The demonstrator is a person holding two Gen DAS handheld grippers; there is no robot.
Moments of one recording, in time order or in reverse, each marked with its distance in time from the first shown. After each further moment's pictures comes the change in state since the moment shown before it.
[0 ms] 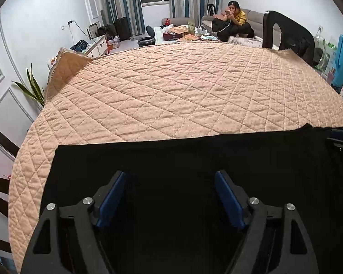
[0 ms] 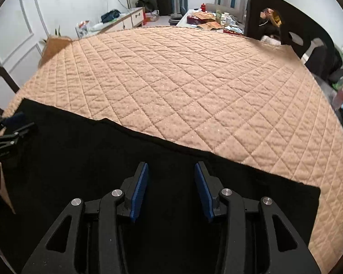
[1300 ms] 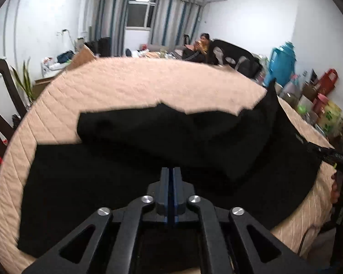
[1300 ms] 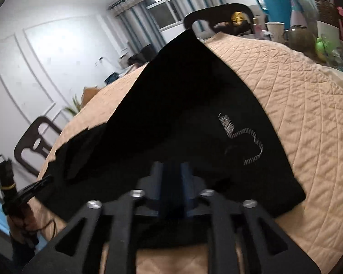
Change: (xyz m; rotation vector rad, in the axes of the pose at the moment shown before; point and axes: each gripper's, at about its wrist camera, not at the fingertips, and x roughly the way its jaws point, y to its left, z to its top) left arm -0.194 -0.002 -0.203 -0.051 -0.207 -0.240; right arm -0.170 -0.032 -0.266 0.387 -0.353 0.223
